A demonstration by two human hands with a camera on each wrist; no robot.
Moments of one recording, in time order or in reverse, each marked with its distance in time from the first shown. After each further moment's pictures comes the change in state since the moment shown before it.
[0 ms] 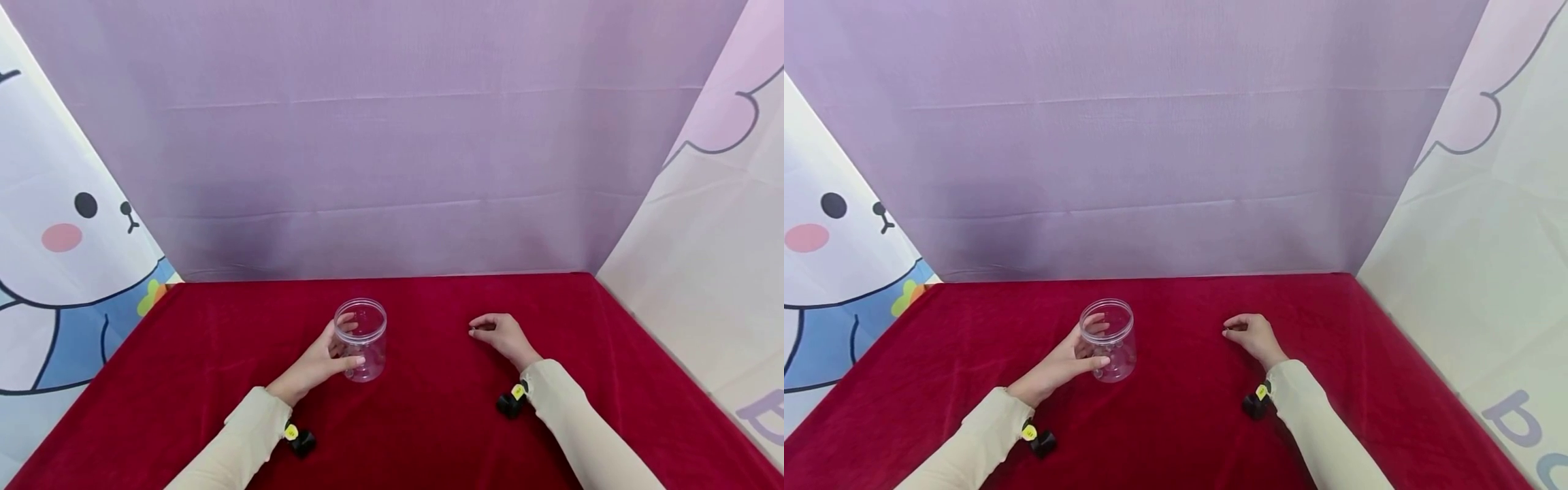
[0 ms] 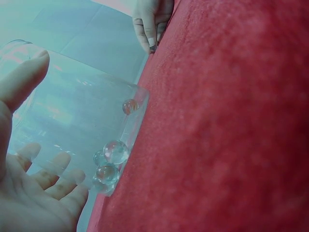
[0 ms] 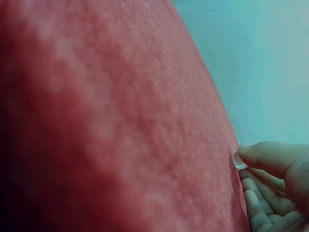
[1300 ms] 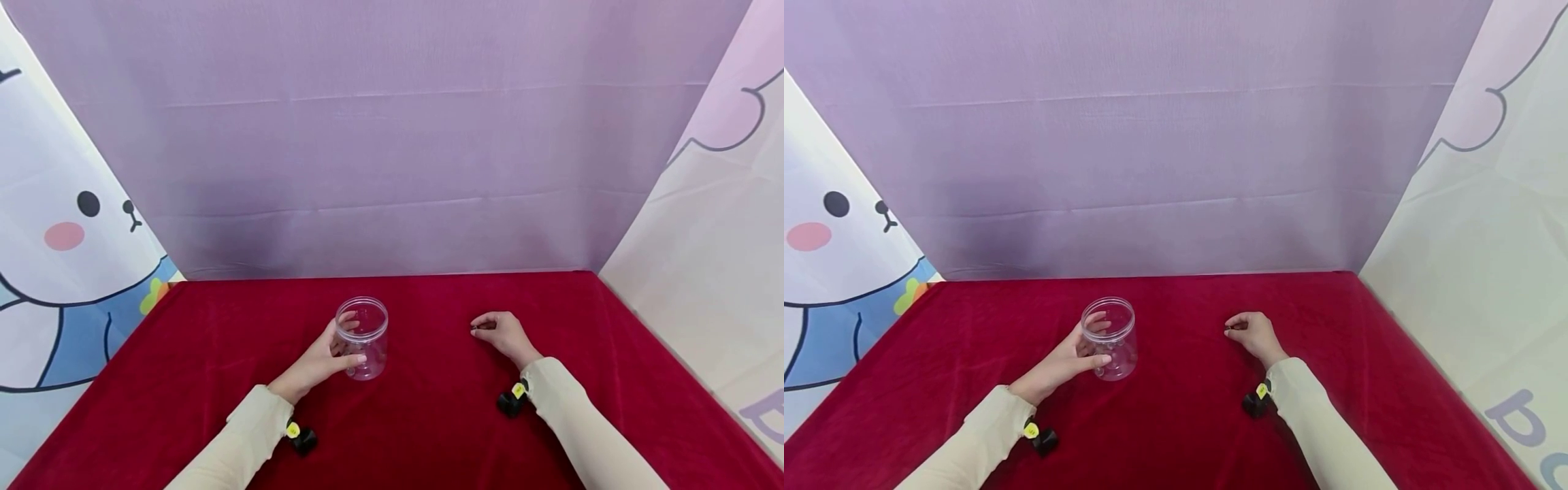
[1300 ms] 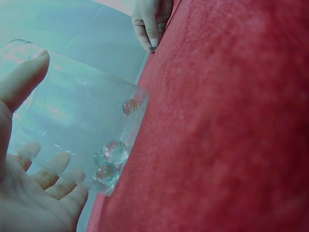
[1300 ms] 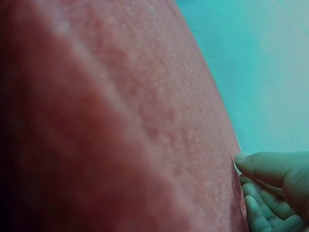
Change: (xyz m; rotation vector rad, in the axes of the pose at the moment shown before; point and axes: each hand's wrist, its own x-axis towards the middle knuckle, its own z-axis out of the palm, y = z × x) left_hand 0.001 -0.001 -0.001 -0.002 -0.001 -0.014; right_hand 0.001 -0.005 0.002 -0.033 0.005 0.000
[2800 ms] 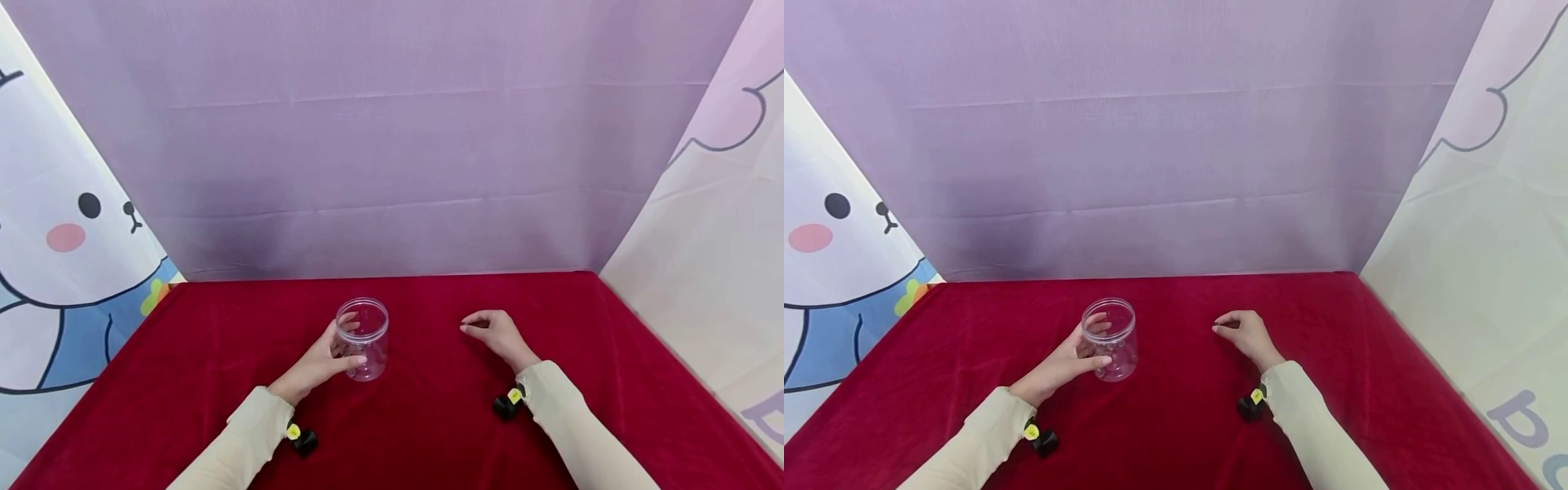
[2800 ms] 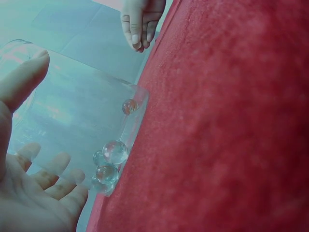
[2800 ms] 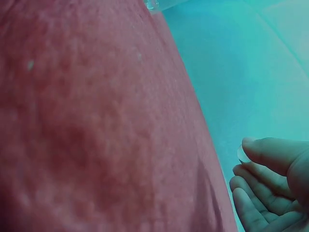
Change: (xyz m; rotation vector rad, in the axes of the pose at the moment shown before) left_hand -0.001 0.000 -0.001 0.007 -0.006 0.012; right_hand -0.007 -0.024 0.003 0.050 -0.008 -0.022
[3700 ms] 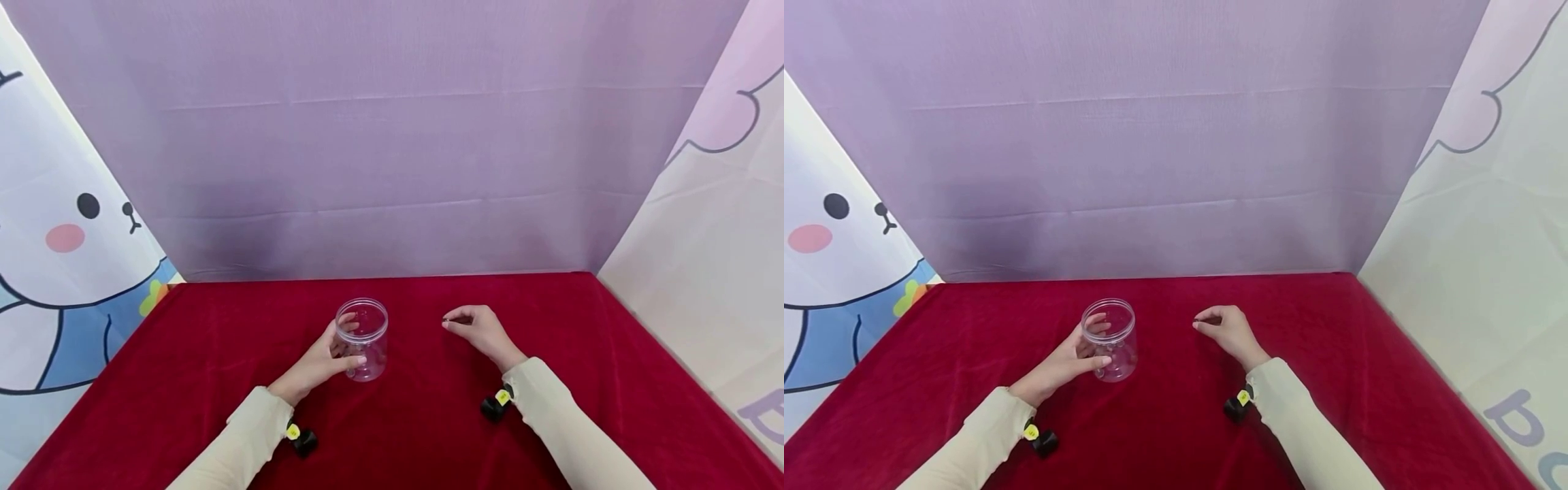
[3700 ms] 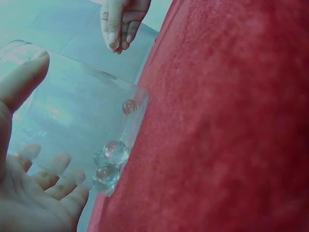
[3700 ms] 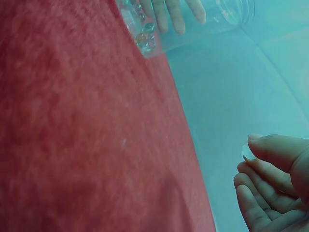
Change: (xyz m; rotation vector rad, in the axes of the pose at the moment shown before) left_hand 0.000 0.001 0.001 -0.009 -0.003 0.002; right_hand -0.001 -0.030 0.014 0.033 -0.030 -0.081
